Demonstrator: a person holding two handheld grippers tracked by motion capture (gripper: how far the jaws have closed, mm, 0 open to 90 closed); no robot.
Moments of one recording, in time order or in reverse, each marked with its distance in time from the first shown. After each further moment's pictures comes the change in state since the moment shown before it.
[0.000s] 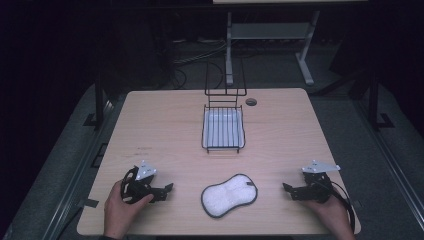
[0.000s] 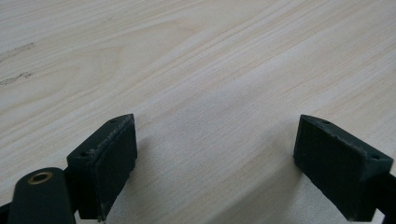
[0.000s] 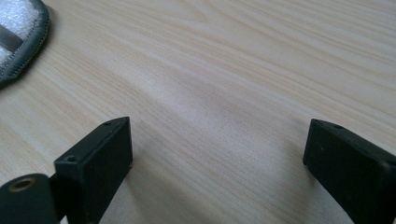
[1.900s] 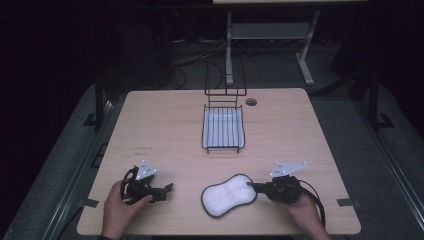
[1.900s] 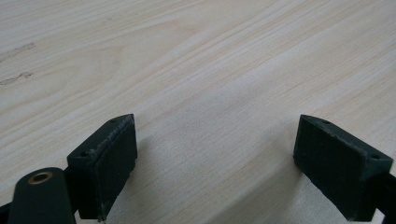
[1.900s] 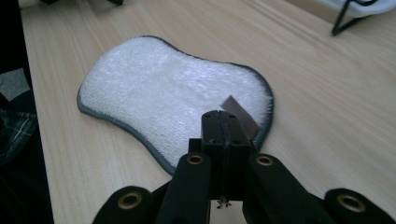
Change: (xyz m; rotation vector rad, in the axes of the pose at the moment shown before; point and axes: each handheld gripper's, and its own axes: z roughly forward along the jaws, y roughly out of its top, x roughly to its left) left arm 0.000 0.000 0.000 -0.001 0.000 -0.001; right arm 0.082 0.049 0.007 -0.011 0.409 -0.152
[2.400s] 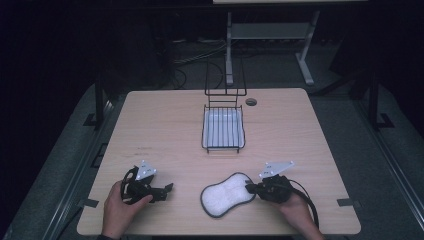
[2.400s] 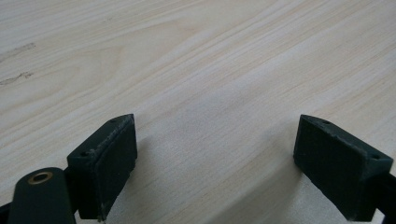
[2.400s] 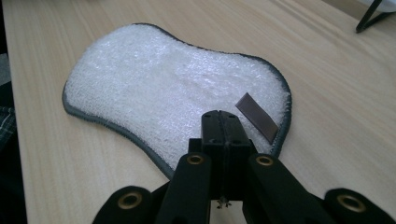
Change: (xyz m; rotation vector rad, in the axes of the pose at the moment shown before) left arm 0.000 0.000 0.000 0.000 0.000 0.000; right arm 0.004 0.007 0.022 0.051 -0.011 -0.031
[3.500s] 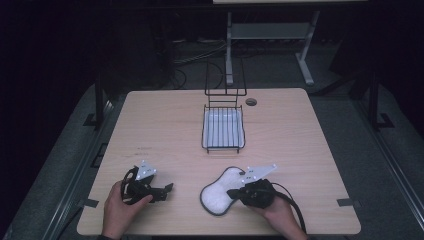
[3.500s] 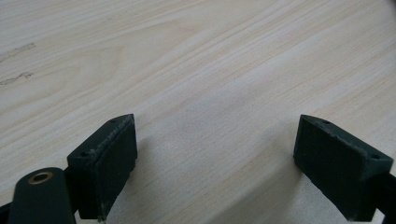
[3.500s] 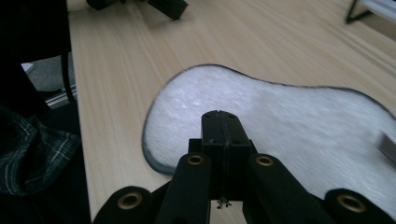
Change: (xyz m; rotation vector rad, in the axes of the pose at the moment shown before) left arm 0.000 0.000 0.000 0.000 0.000 0.000; right arm 0.041 0.026 0.020 -0.043 0.109 -0.059
